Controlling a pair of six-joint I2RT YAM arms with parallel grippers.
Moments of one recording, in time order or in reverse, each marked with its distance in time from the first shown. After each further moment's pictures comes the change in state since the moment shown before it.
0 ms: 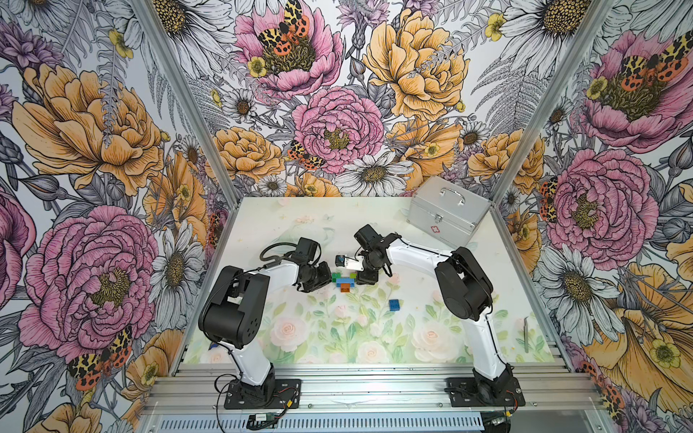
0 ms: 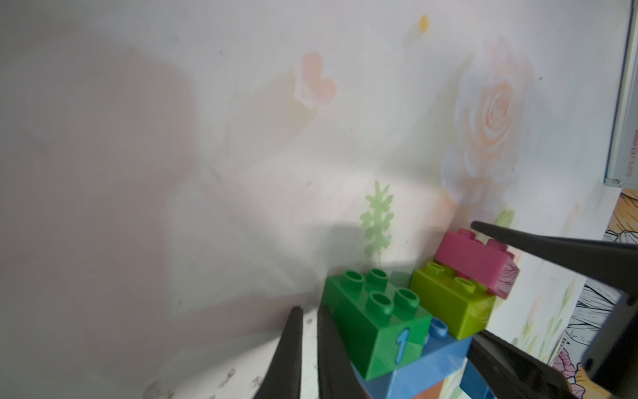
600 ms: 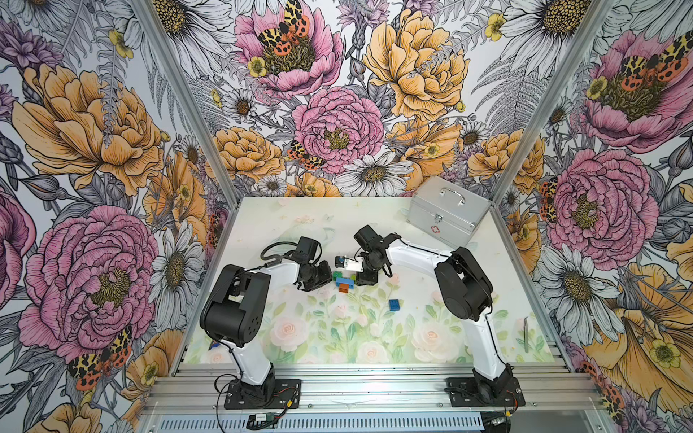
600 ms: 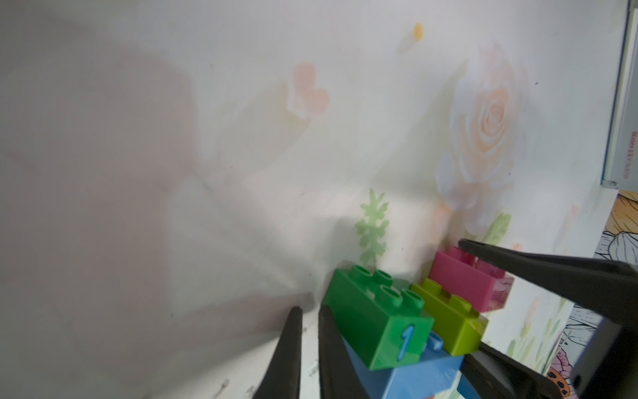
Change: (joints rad) left arm 0.000 0.010 0.011 0.000 0.003 0.000; right arm 0.006 0.000 -0.001 -0.010 -0.022 0.000
